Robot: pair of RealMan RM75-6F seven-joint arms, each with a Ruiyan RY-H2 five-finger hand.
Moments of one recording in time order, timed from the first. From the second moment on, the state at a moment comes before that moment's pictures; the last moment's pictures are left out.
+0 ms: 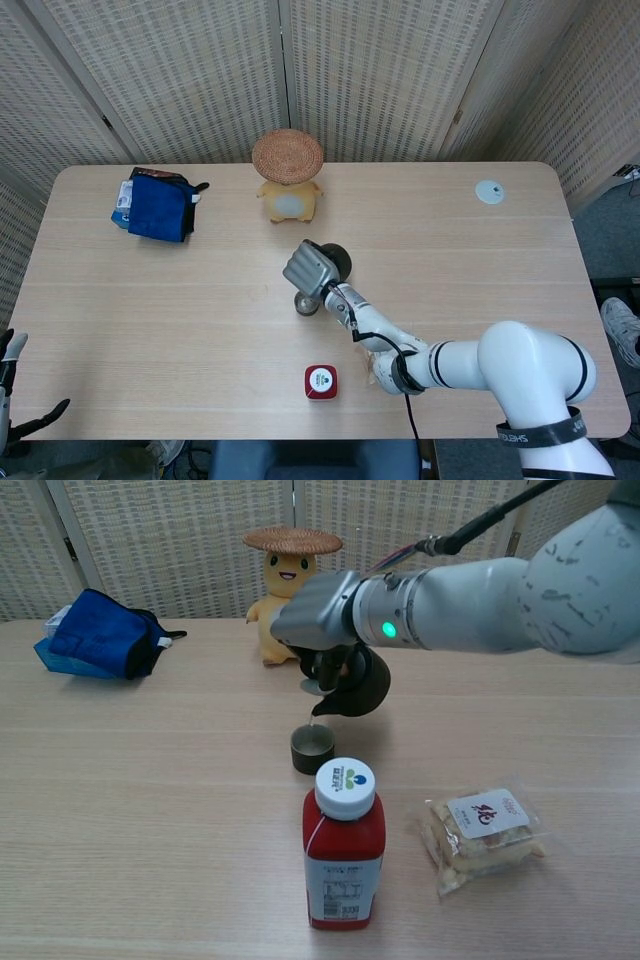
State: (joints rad) left arm 0.10 -1.18 -0.01 -1.59 1.55 1.68 0.04; right arm 1.42 -1.59 -0.03 -1.40 -0.61 0.80 -0.98
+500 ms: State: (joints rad) left arm 0.11 -1.18 -0.01 -1.60 1.55 1.68 0.04; right arm 1.43 -1.60 -0.04 -1.41 -0.59 0.82 -1.04
